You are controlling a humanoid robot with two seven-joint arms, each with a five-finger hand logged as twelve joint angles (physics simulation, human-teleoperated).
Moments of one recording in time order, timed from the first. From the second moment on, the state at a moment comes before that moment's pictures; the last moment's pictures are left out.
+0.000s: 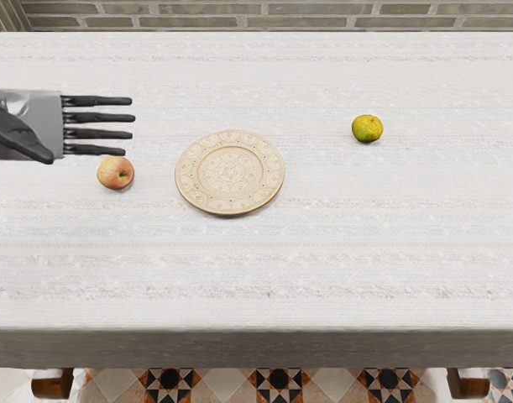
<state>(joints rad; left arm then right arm) -1.11 1.13 -0.35 -1.39 -0.50 -0.61 0.61 -0.03 0.00 0.09 0.13 0.00 0.10 -0.41</state>
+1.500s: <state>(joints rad) -0.88 0.64 -0.37 -1.40 1.25 0.20 0.61 0.02 0.00 0.08 0.13 -0.01 0.10 -0.41</state>
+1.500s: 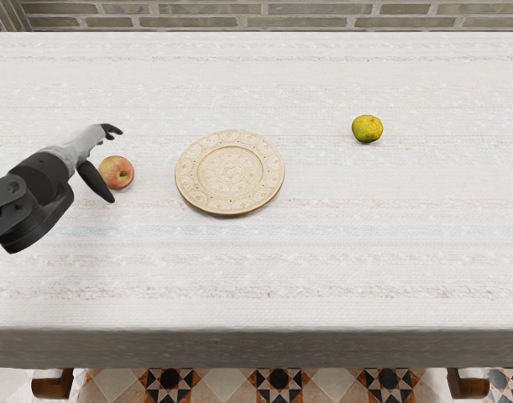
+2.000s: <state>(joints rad) -0.88 0.54 -0.31 -1.24 1.26 0.32 0.61 0.03 0.00 0.08 0.13 -0.01 0.10 -0.41</state>
